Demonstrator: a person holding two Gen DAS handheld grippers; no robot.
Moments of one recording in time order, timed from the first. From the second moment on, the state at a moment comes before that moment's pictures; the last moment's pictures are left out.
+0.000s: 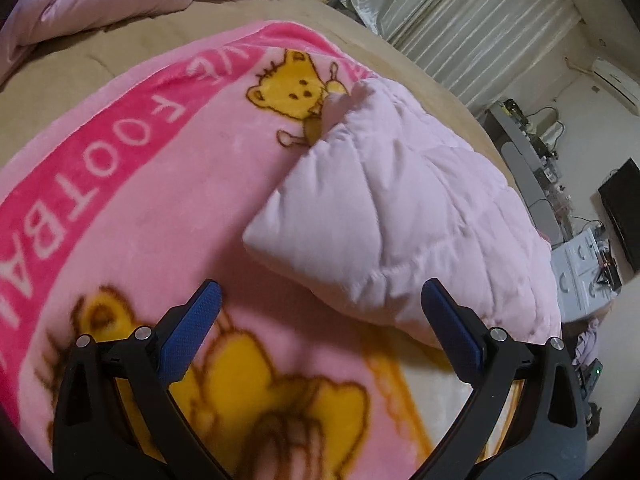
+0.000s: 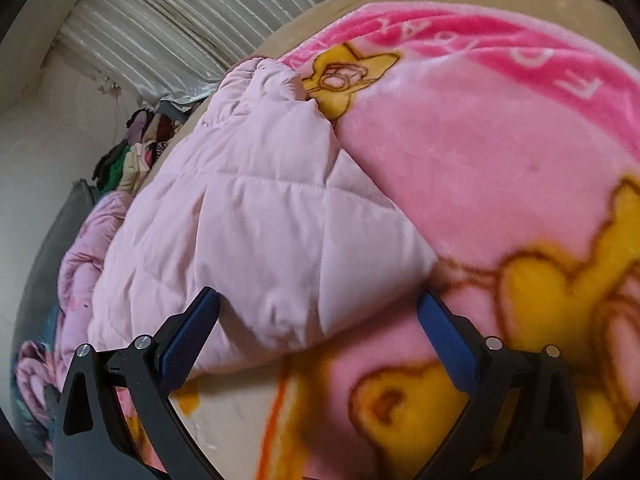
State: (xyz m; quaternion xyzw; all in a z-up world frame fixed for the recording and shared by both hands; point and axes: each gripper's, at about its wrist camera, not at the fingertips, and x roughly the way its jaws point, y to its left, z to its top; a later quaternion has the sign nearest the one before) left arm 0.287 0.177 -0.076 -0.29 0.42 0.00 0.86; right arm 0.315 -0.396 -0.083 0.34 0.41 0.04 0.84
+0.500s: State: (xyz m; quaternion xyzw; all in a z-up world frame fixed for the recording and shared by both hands) left arm 0.342 0.181 -0.098 -0.36 0.44 -0.05 0.82; right arm 0.368 -0.409 -0.094 0.39 0.41 0.09 0.82
